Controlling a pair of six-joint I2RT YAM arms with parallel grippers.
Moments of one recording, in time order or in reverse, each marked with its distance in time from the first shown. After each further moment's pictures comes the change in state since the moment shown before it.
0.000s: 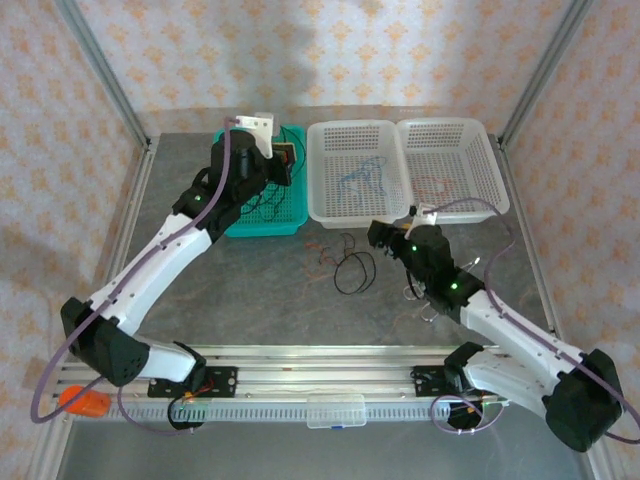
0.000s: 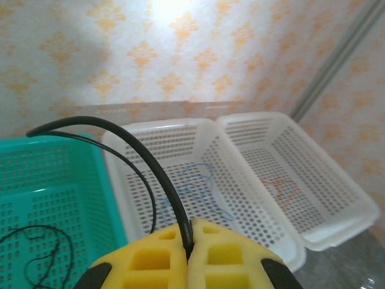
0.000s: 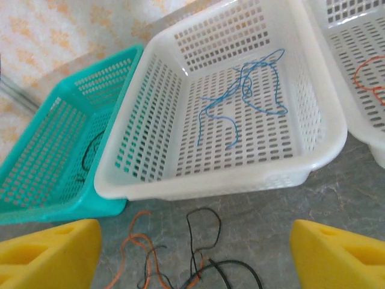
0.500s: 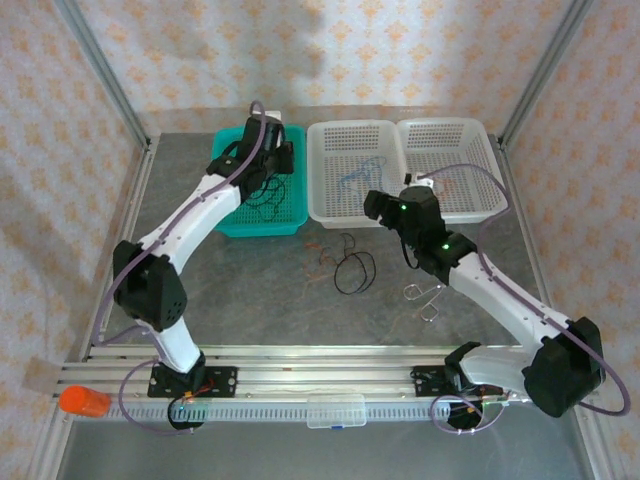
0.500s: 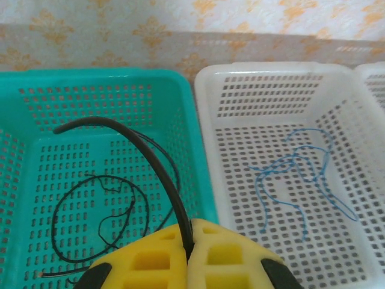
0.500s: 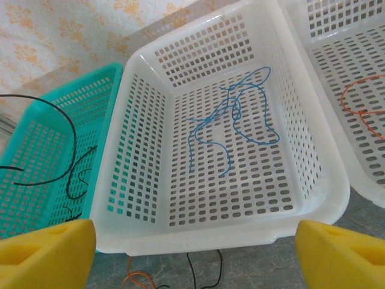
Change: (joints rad) left arm 0.083 0.352 0.240 -0.203 -0.146 -0.028; right arm -0.057 0.209 0.294 -0.180 -0.004 0.014
